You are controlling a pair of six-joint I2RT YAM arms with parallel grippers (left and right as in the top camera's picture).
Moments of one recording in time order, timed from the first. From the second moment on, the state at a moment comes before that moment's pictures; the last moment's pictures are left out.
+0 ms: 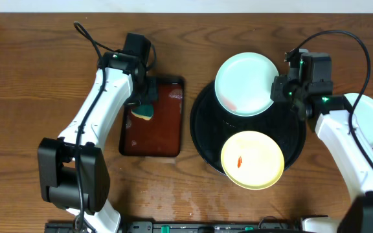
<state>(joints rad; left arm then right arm) -0.20 1.81 1.47 -1.05 0.00 -0.33 0.10 1.49 1.05 -0.38 -0.09 0.15</state>
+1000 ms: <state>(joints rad) -0.15 1.39 1.47 -1.33 -0.25 -0.48 0.80 1.62 1.07 0.10 0.54 -0.04</state>
